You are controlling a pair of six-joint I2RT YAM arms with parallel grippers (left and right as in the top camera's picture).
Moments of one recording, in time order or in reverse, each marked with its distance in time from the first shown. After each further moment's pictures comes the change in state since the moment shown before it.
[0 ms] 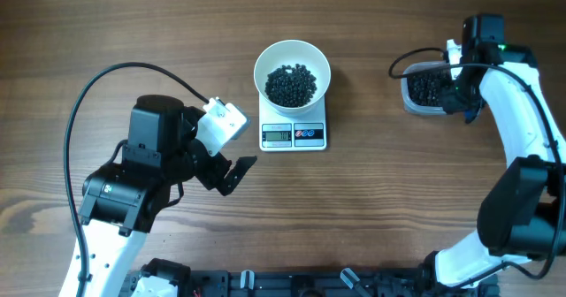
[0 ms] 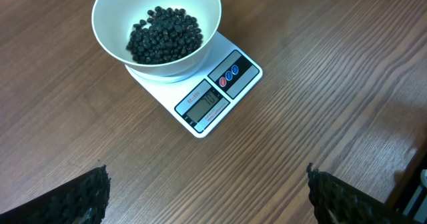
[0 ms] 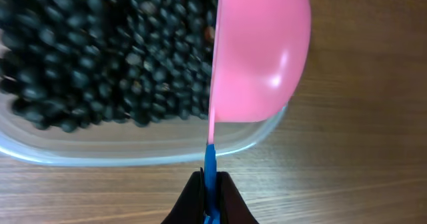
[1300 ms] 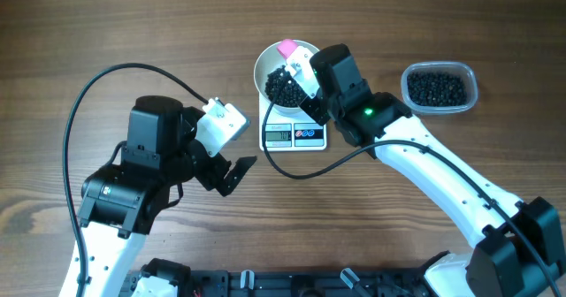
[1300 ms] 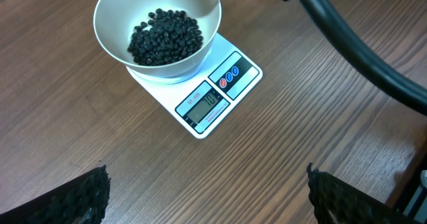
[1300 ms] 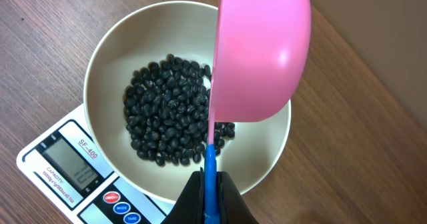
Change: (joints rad) left arm 0.000 -0.008 0.000 0.000 0.000 0.000; right arm 0.708 -0.199 -0.196 0.567 -0.144 -0.078
